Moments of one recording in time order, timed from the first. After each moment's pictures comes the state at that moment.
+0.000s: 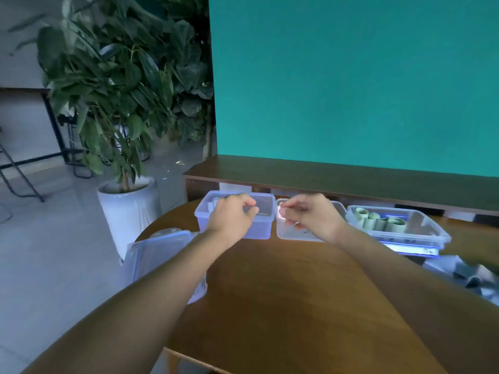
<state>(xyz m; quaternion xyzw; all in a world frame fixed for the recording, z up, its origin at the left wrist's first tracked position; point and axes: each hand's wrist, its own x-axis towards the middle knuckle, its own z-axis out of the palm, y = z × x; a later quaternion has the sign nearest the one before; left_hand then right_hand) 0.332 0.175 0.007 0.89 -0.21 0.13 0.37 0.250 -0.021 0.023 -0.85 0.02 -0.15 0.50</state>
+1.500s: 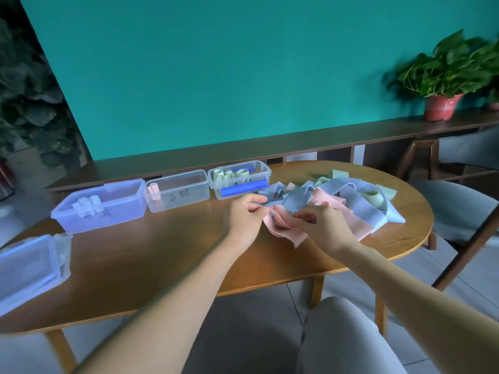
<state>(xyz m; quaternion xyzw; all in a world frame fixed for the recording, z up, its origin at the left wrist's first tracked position) 0.050 -0.037 -0.050 0.74 -0.35 -0.07 0.56 -0.092 -0.169 -0.073 -0.86 0.26 -0.32 0.31</state>
